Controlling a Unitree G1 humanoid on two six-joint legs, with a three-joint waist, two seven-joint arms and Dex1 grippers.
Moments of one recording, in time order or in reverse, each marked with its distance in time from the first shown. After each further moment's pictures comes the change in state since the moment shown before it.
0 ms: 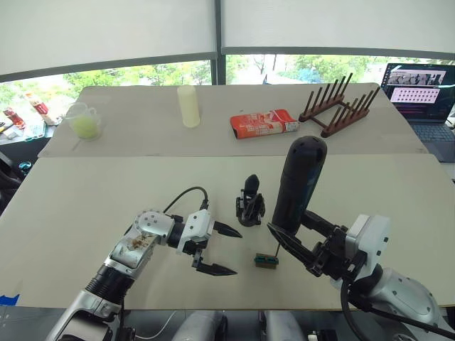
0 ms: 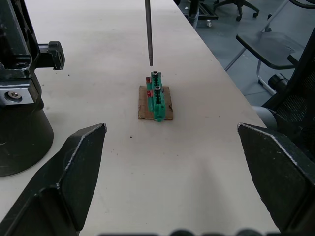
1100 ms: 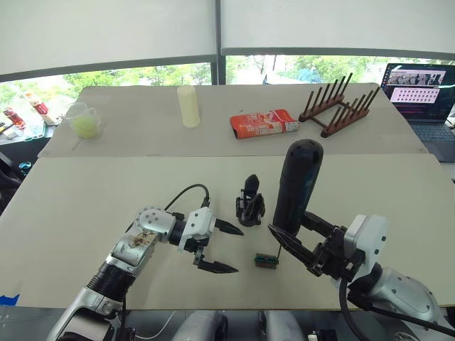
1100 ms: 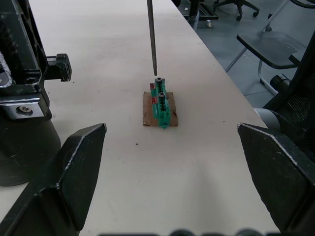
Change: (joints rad) left arm -0.019 -0.007 0.000 0.001 0.000 0.003 0.001; right arm 0.001 -0.021 -0.009 0.021 0.009 0.000 0.018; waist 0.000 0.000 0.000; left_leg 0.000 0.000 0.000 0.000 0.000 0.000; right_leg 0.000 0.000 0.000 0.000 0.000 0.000
